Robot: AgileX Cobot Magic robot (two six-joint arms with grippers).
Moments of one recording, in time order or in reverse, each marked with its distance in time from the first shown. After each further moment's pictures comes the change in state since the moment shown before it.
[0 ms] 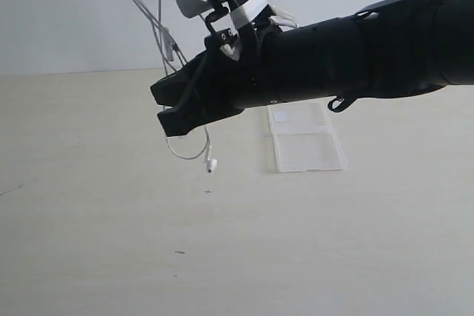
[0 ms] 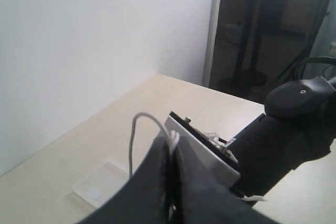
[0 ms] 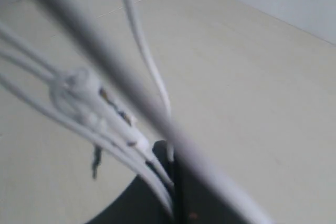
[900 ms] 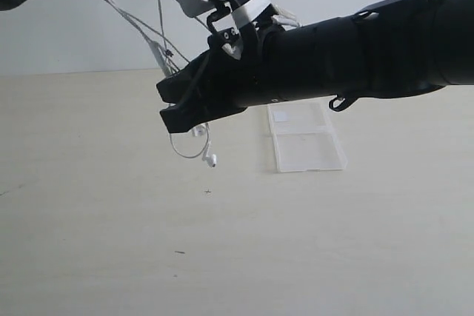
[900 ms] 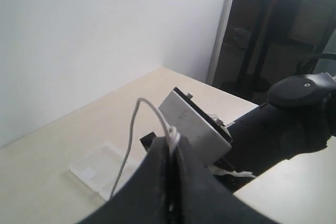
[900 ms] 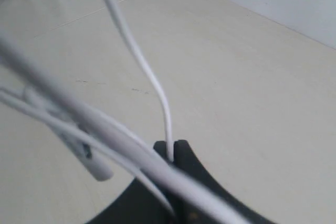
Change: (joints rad) left arm 0.000 -0.065 0.087 -0.002 0.045 -0.077; right arm 0.000 0.000 0.000 -0.002 -0.040 0.004
